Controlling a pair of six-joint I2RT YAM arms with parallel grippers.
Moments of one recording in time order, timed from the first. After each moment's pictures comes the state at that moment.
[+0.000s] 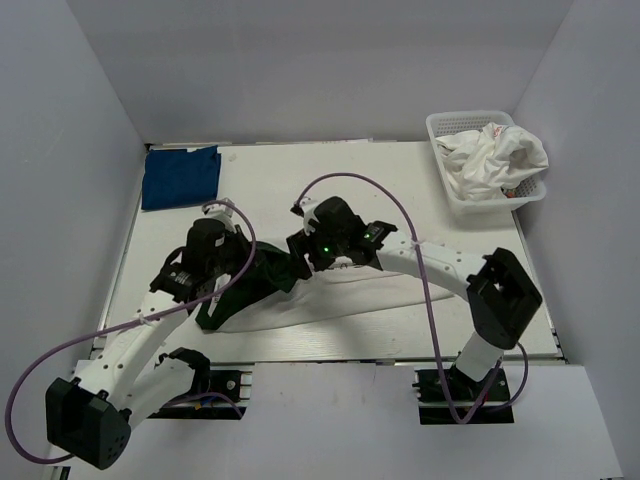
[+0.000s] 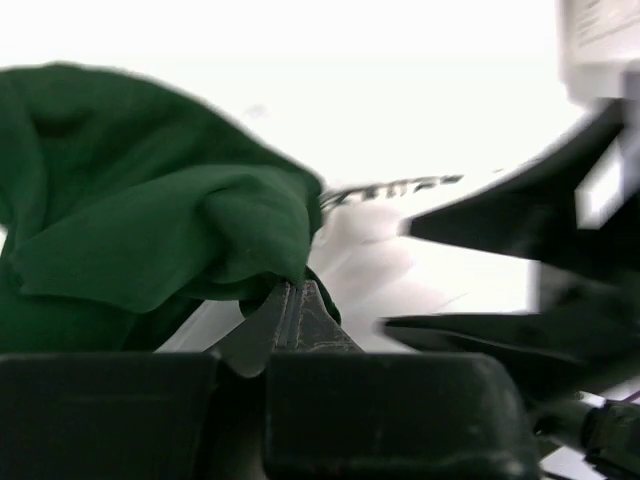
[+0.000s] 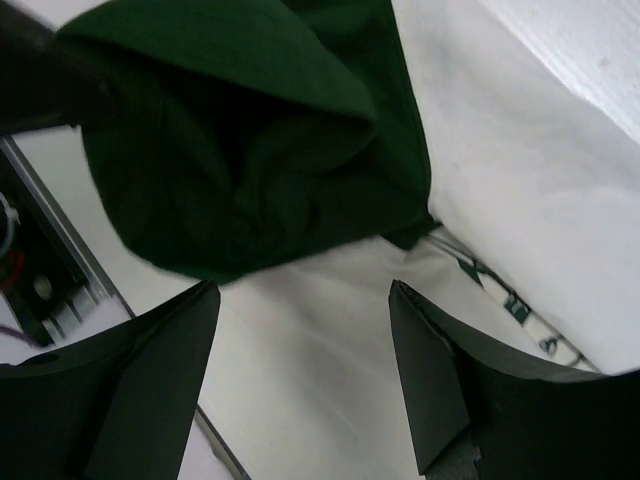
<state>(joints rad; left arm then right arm) -0.40 0.92 0.69 -0.38 0.10 -0.63 0.91 1.65 1.19 -0.28 -0.25 0.22</state>
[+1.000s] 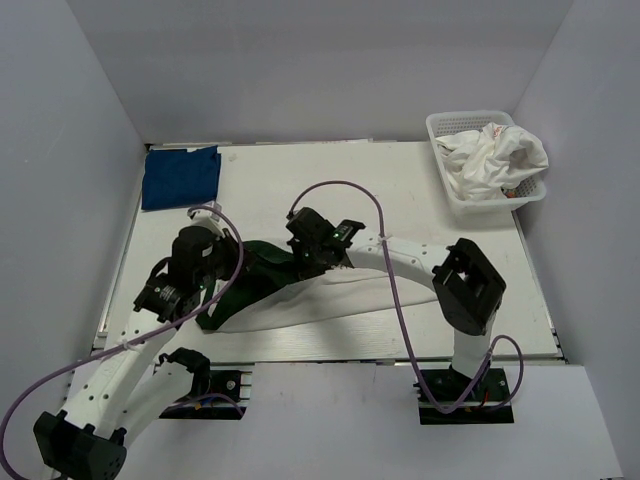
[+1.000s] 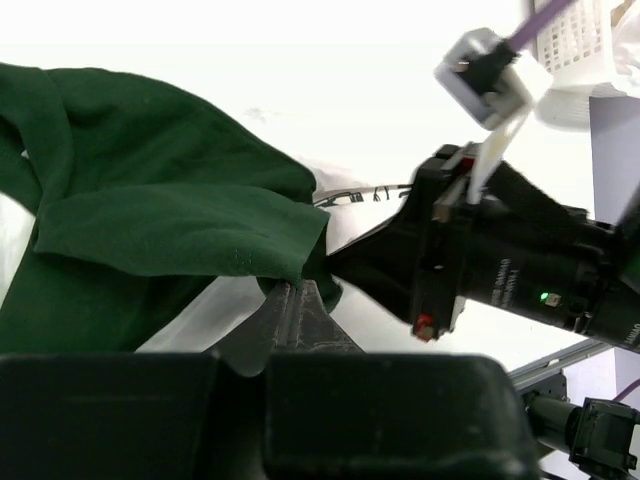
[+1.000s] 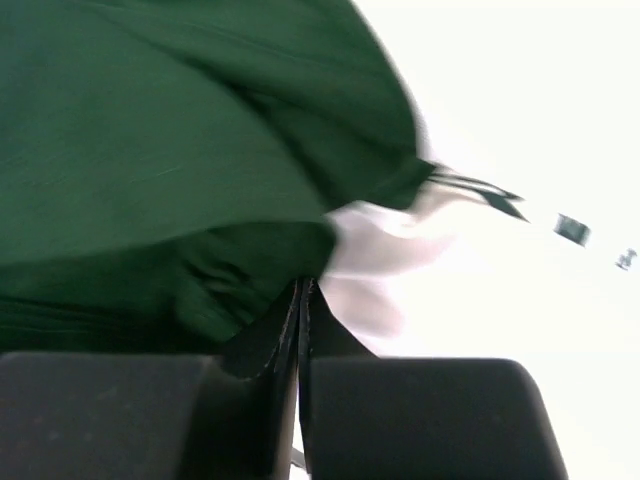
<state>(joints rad) -0.40 0.78 0.72 -0.46 0.06 -0.64 0.99 1.87 1.43 -0.55 -0.04 0.55</state>
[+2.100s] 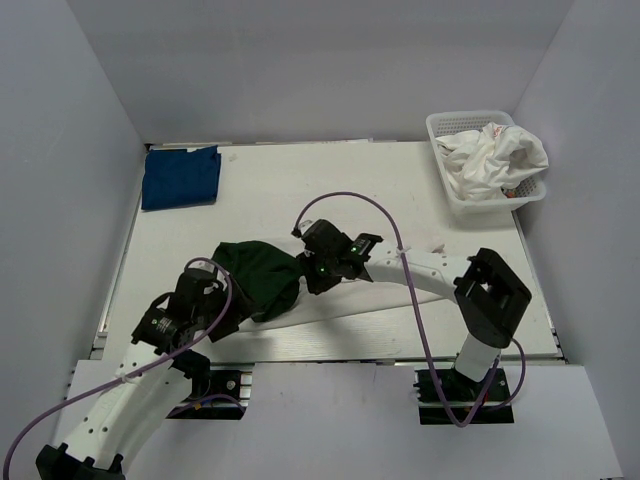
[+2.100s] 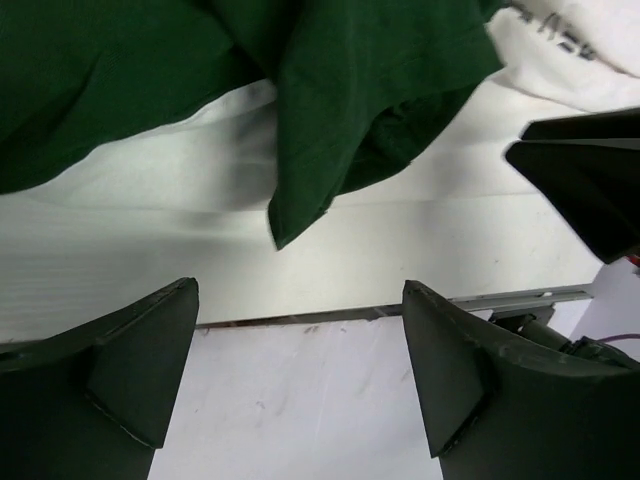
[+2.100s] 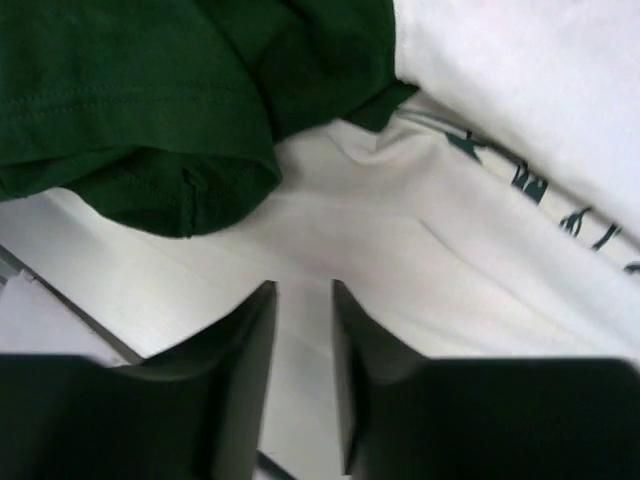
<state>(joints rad) -0.40 0.54 0.49 -0.86 0.15 -0.92 1.00 1.71 1.19 -0.46 -0.05 0.35</state>
